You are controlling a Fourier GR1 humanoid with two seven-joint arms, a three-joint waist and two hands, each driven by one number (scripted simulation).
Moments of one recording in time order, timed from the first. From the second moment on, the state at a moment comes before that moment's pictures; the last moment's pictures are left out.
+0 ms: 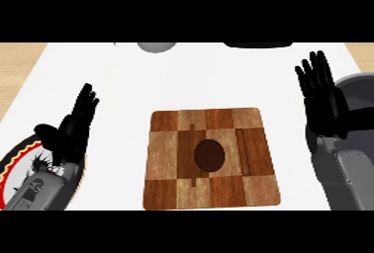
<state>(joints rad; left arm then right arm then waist) -0.22 0.43 -0.31 -1.37 0.41 0.41 -0.09 -0.35 -0.26 0.00 -1.37 -0.43 -0.14 -0.12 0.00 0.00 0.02</state>
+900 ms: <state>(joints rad) -0.34 0.45 -0.22 -1.43 0.45 0.34 -0.11 -0.54 -0.57 0.24 -1.16 0.00 0.39 -0.71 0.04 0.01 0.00</state>
